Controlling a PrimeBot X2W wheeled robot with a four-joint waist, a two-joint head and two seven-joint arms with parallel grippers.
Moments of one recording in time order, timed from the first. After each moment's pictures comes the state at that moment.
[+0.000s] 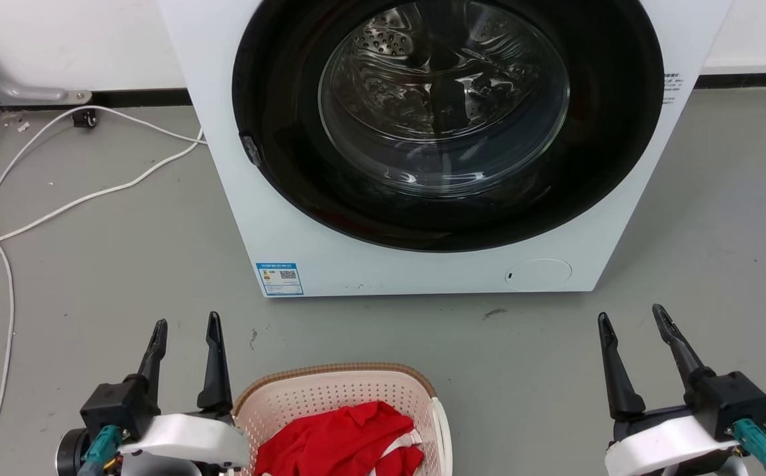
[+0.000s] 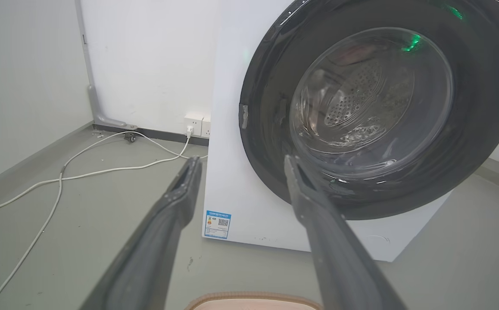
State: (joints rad) left arm -0.01 0.05 0.03 0.12 -0.22 -0.05 -0.23; right arm 0.02 -0.05 0.01 0.07 0.01 0.13 -0.23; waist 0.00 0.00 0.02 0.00
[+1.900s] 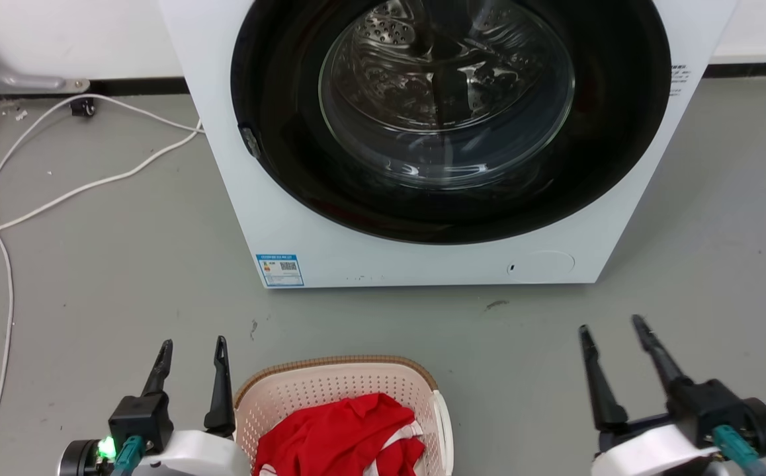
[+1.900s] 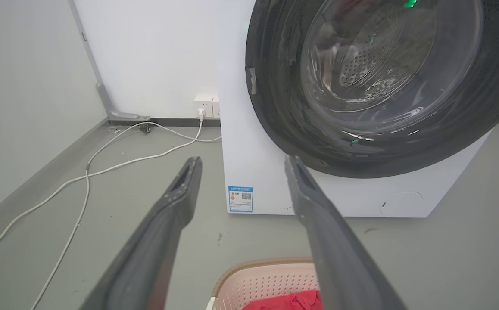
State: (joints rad) left arm -0.01 0.05 0.05 0.21 -0.07 -0.04 -0.26; right arm 0.02 -0.05 0.04 0.12 0.00 0.13 -0.26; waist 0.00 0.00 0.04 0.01
